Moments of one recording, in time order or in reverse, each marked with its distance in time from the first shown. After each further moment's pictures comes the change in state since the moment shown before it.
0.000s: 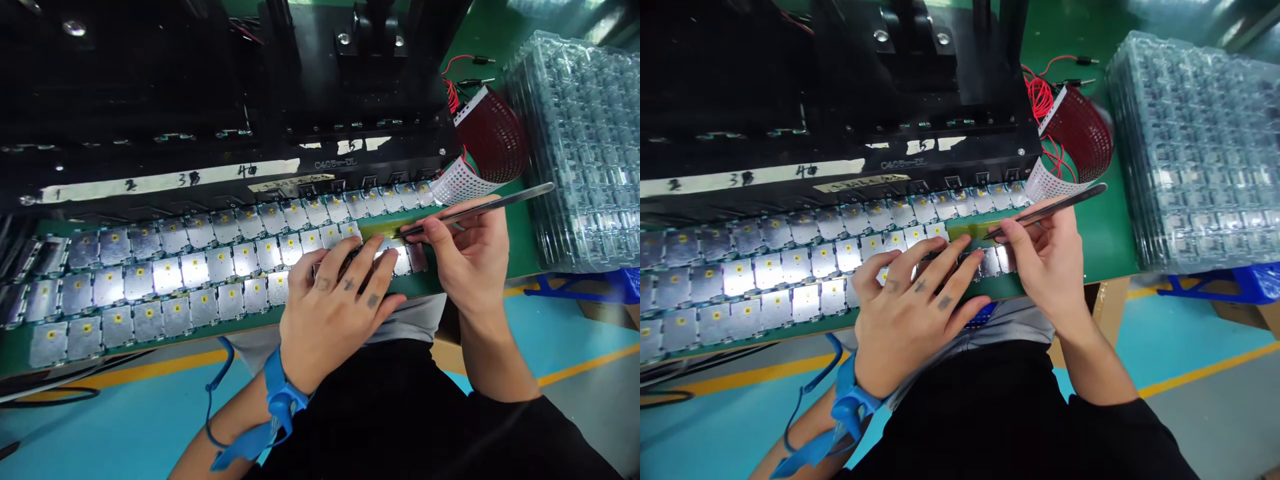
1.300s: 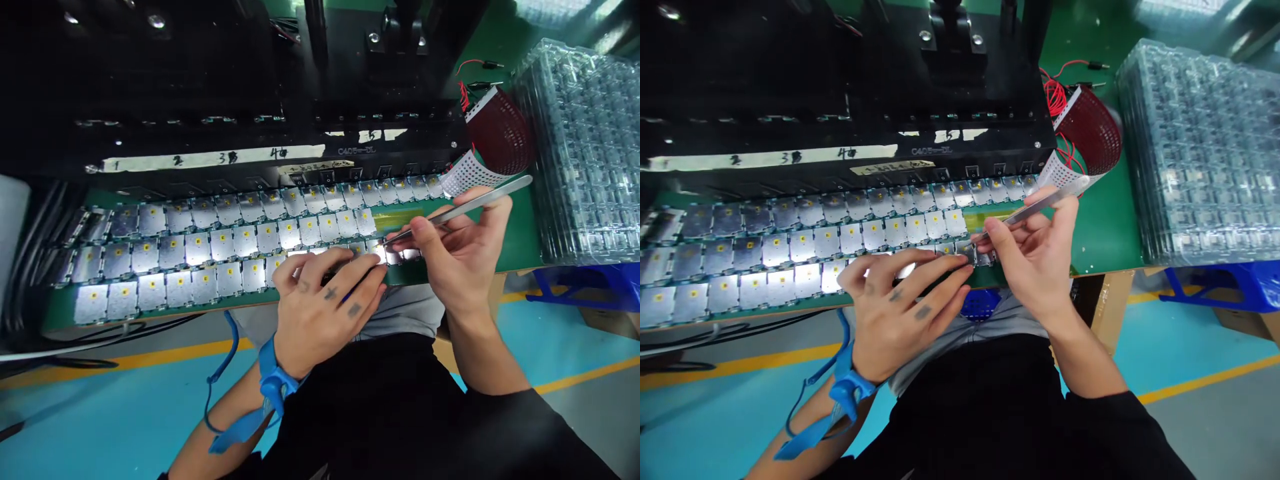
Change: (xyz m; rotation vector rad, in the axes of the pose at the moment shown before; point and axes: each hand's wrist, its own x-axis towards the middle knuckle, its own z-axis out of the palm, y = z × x) left_hand -0.022 -0.012 -0.013 -0.116 0.159 -0.011; right_hand -0.014 -0.018 0.025 0.208 -0.048 -0.015
